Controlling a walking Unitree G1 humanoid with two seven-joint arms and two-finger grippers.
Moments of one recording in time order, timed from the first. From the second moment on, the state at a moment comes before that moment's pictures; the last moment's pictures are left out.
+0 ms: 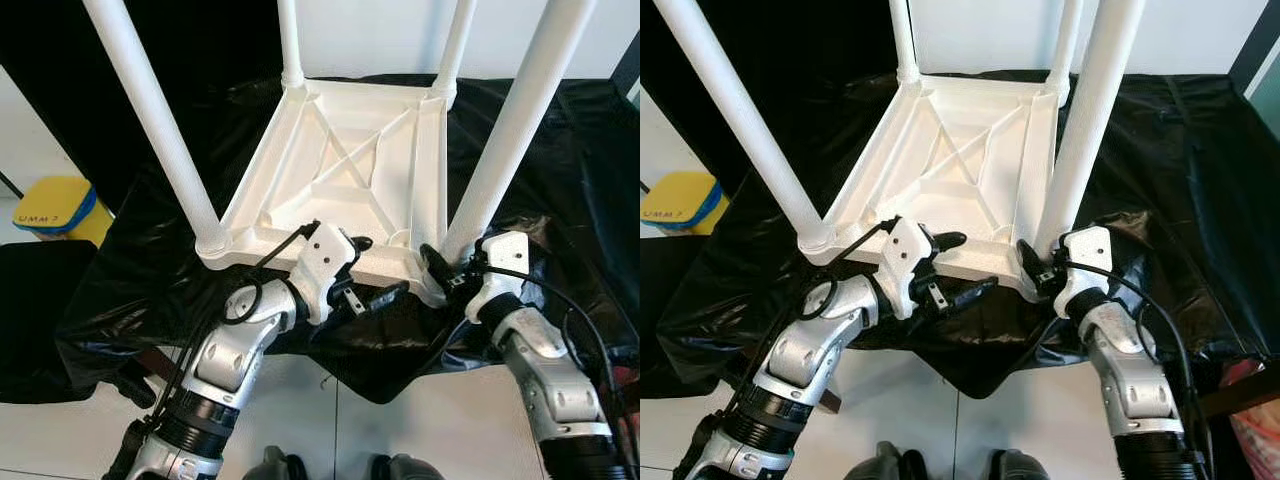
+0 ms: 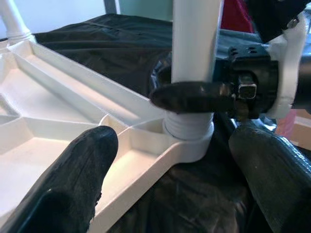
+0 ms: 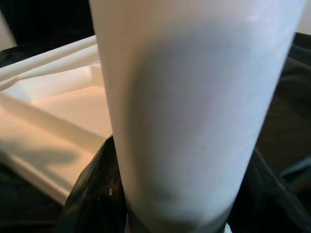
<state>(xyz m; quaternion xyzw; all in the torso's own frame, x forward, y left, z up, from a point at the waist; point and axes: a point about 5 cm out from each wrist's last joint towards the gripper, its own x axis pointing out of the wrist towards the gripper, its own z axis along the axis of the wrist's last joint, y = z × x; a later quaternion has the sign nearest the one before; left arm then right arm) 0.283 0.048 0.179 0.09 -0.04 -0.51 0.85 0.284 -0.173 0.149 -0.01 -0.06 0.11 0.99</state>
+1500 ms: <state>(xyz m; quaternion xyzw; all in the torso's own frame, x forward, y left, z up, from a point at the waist) 0.272 0.045 0.167 0.07 -0.05 -0.52 0.85 0.283 -0.180 0.147 -0.04 -0.07 0.16 0.98</state>
